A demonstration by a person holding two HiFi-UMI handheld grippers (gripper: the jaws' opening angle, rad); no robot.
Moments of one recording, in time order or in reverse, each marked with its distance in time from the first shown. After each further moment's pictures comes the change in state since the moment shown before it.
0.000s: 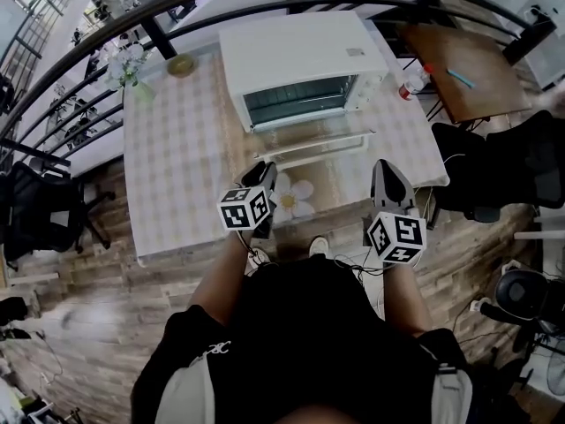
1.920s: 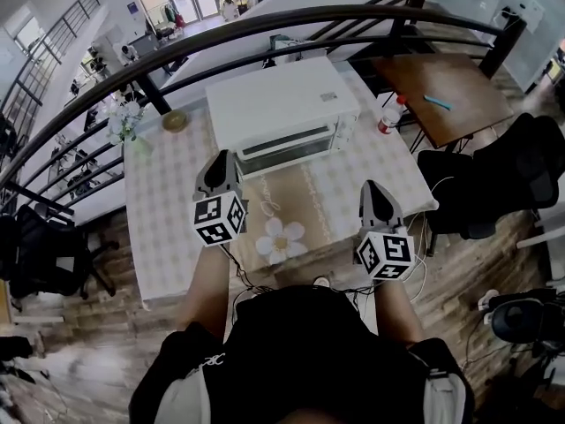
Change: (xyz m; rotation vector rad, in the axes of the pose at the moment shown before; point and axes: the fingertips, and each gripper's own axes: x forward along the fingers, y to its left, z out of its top) left arm -0.045 -0.026 0.200 0.308 -0.452 0.144; right arm -0.008 -0.021 0.040 0.046 -0.150 -0.041
